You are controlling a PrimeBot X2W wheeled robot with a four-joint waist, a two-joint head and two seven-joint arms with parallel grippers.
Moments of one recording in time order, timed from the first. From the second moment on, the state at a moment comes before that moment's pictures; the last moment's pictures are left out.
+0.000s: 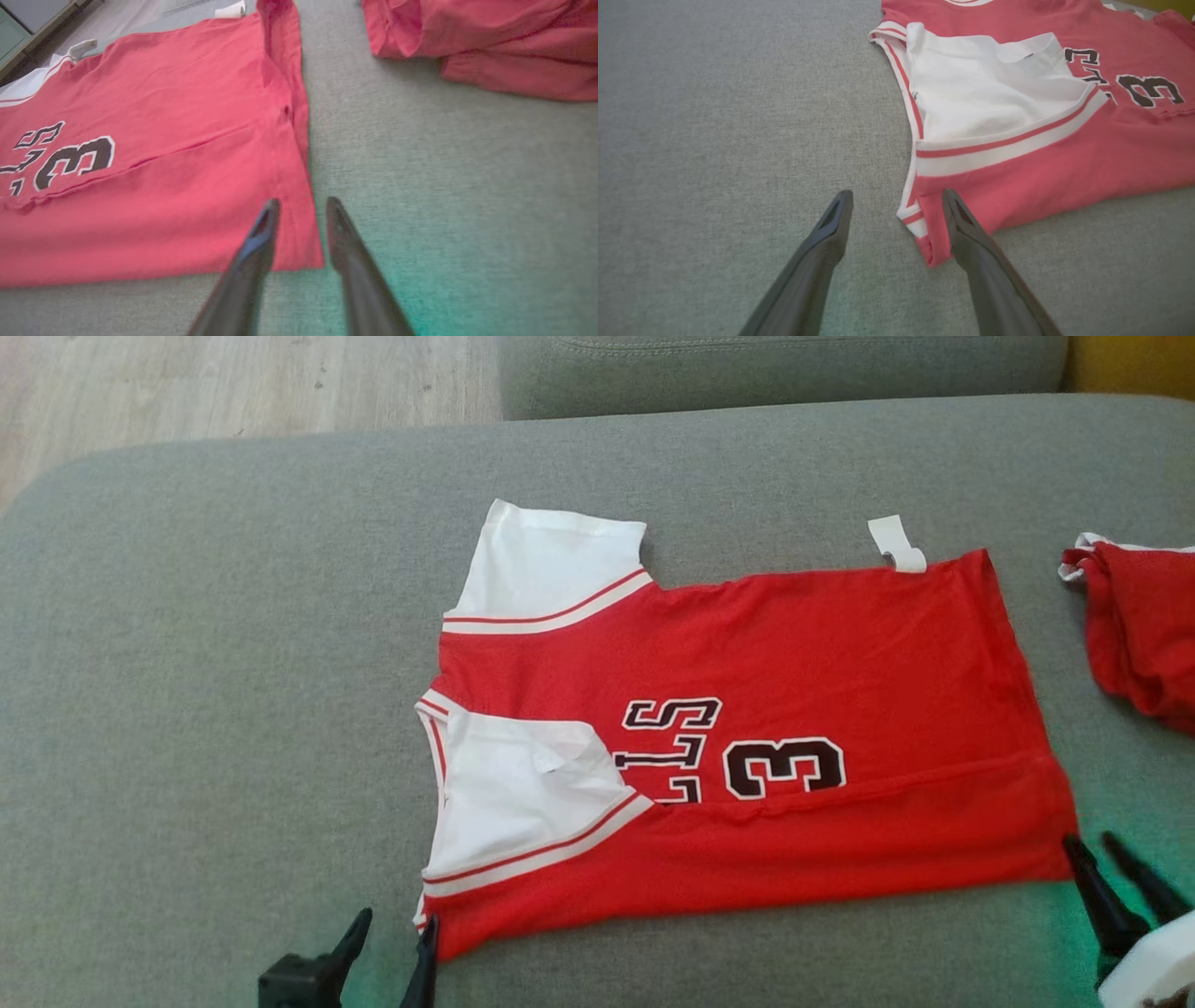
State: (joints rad) left arm 0.06 0.46 -0.71 0.09 -0.67 0.33 -0.06; right arm 0.05 -0.60 0.34 0.42 0.83 0.13 -0.11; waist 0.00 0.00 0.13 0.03
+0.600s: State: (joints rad) left arm -0.64 0.46 -0.71 0.22 -0.62 0.09 0.18; right arm 0.00 -0.53 0.20 0.18 0.63 0.13 -0.04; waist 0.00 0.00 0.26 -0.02
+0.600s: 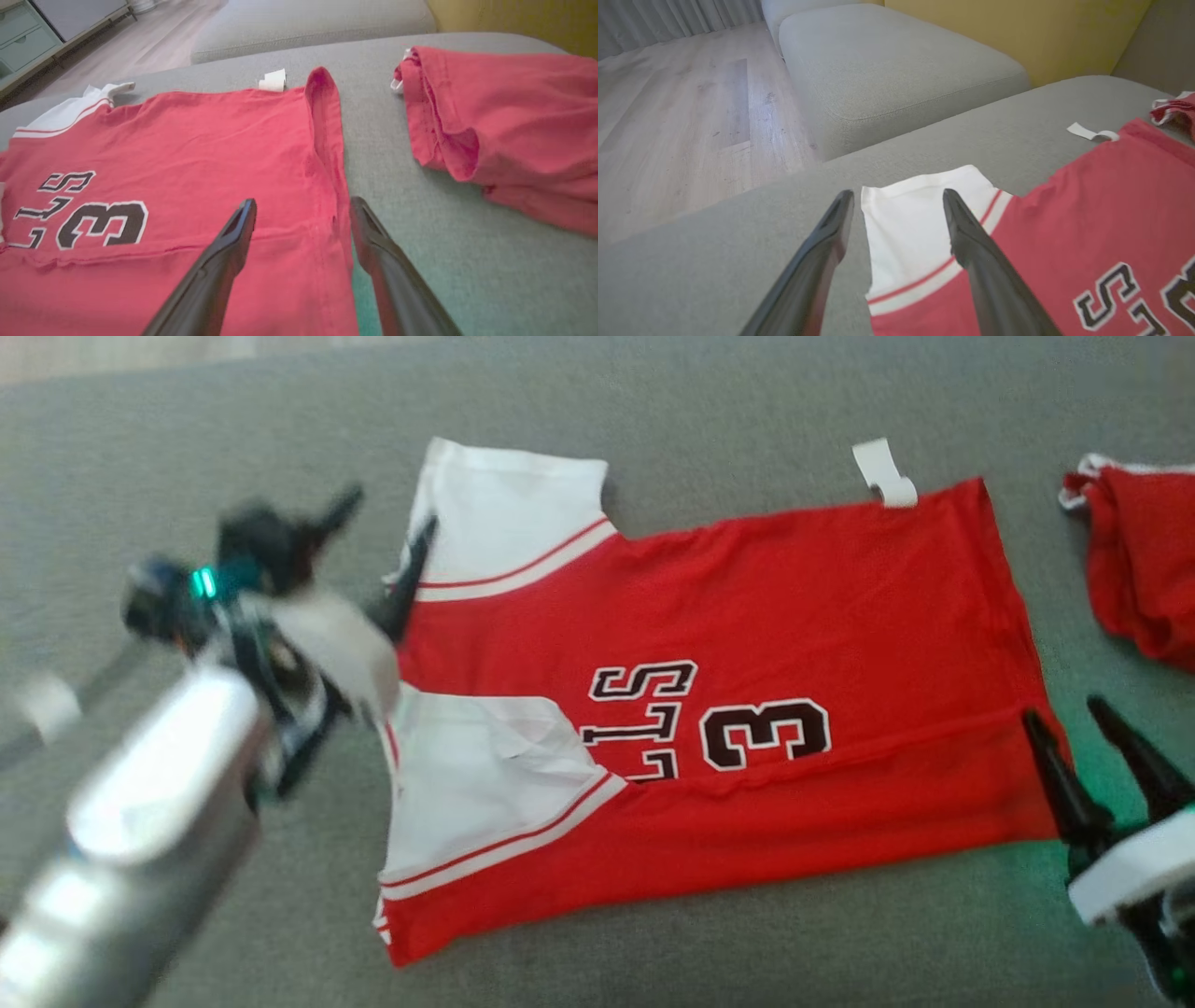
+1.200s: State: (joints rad) left arm -1.09 0.46 -0.72 0.75 -0.67 -0.11 0.51; right arm -0.19 -0.53 0.28 0.16 0.62 0.13 -0.04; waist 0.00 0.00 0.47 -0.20
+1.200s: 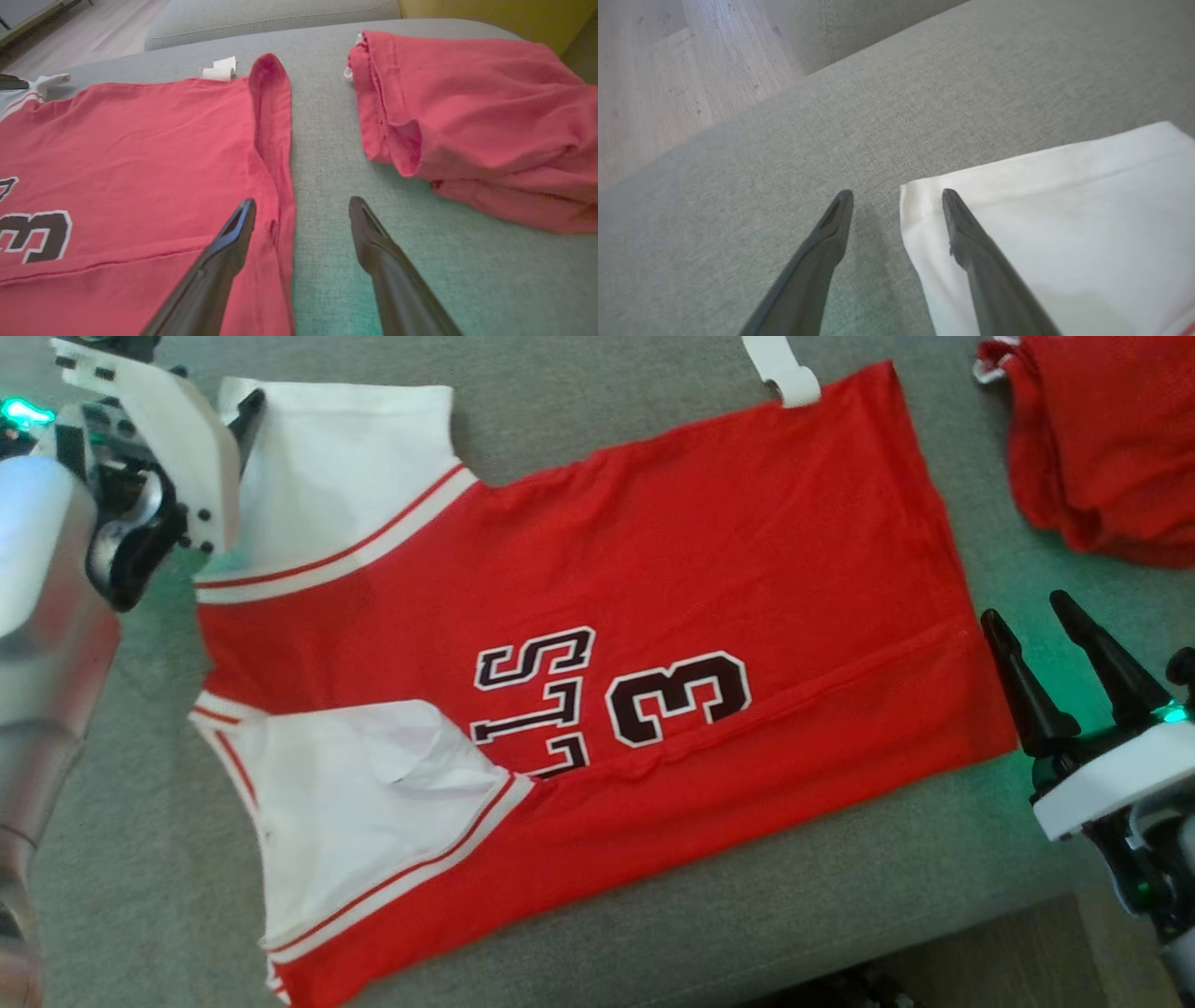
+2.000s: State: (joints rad) left arm -1.12 0.45 -0.78 0.85 -0.70 -0.12 0.45; right arm -0.36 -0.52 0.36 0.23 0.70 0.13 0.03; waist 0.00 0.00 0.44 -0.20
